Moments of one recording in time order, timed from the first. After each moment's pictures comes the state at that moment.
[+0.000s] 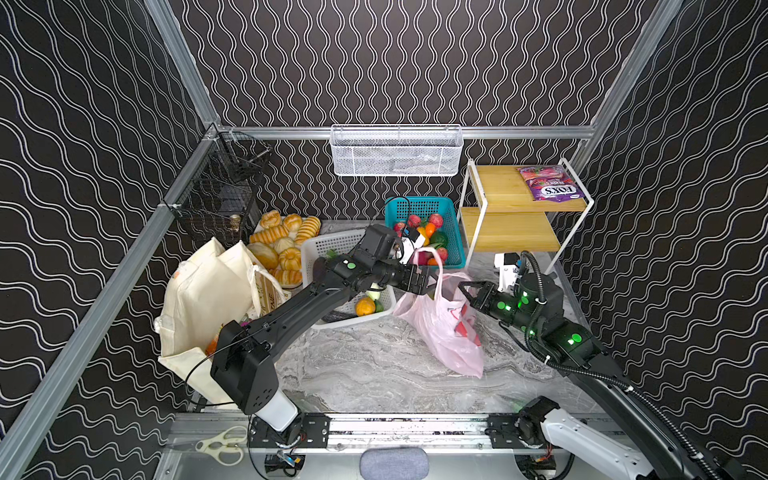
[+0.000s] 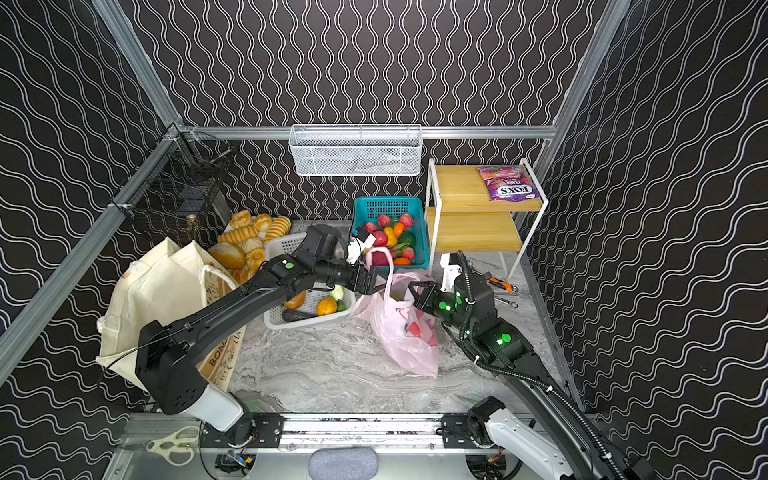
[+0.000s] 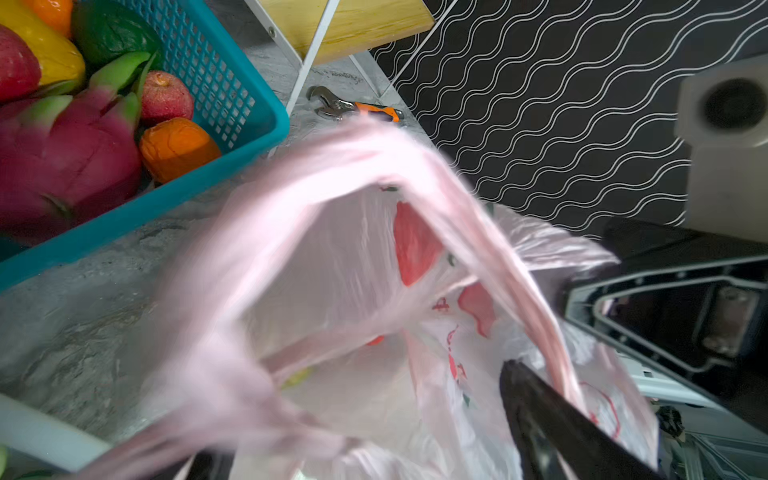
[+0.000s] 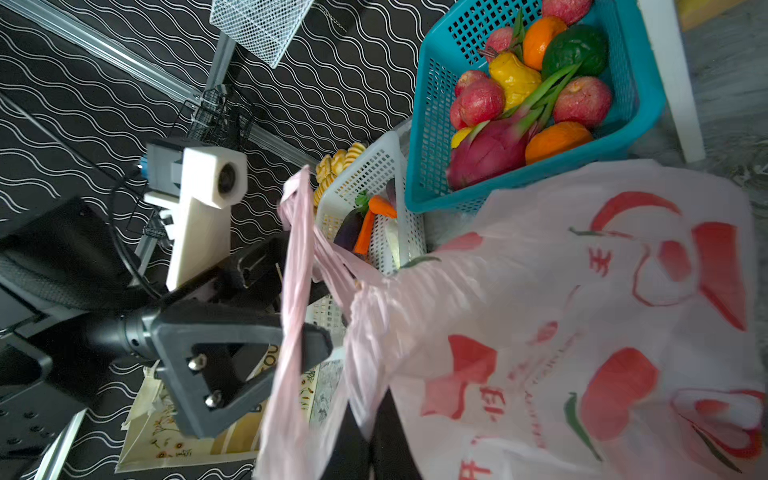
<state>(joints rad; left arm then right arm) -0.68 1.58 1.41 -0.46 0.50 -0.36 0.52 0.85 0.85 -0.35 -0.19 0.88</state>
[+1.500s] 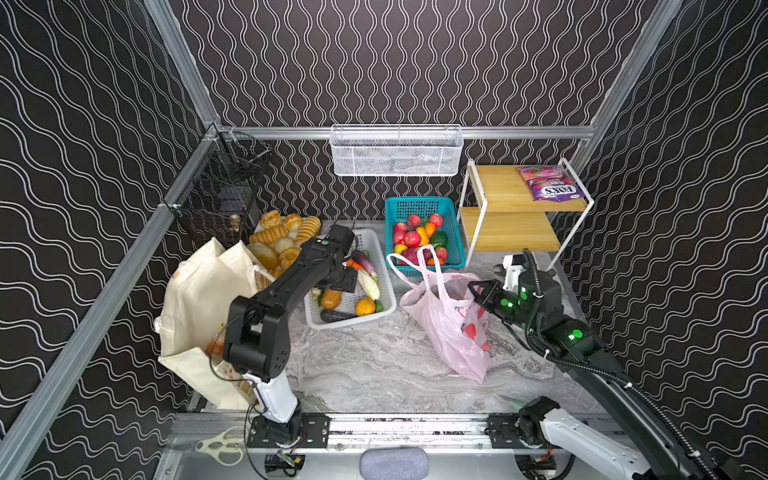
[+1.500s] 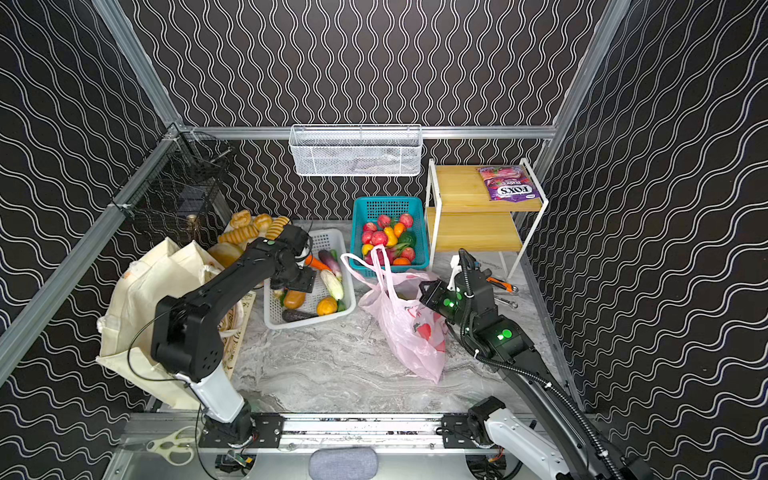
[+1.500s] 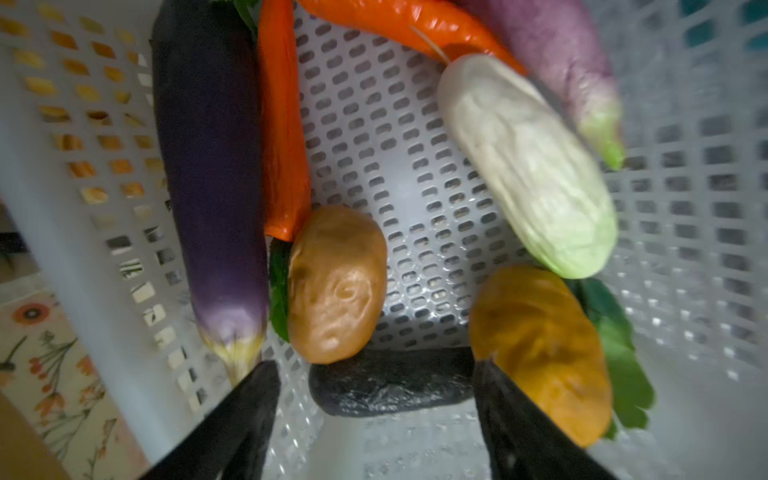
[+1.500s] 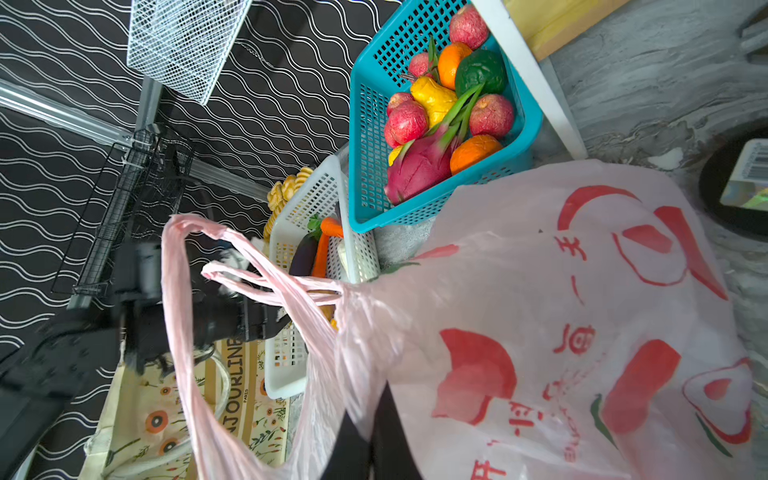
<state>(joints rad) -0.33 1.78 1.47 -1.00 -0.16 -0.16 0.48 0.87 0.88 -0.45 -0.09 0.90</state>
